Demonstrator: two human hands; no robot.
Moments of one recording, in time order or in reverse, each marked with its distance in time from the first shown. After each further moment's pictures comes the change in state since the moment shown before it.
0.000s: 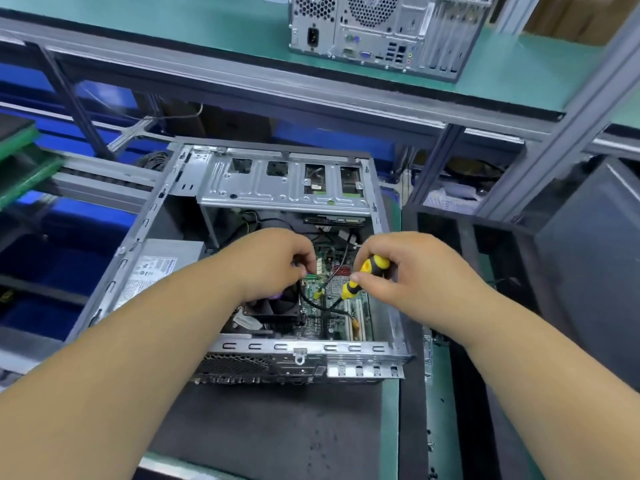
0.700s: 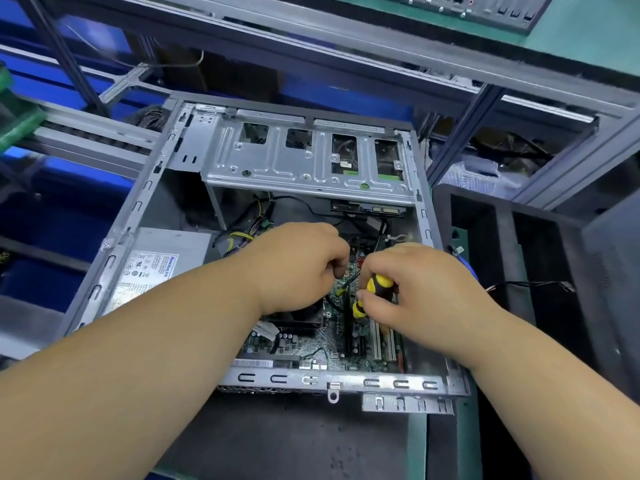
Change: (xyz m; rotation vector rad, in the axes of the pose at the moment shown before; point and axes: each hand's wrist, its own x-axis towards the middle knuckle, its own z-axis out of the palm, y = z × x) left_hand 0.015 -0.014 0.008 0.088 -0.026 0.222; right_hand 0.034 -0.001 0.047 -0.110 -0.143 -0.016
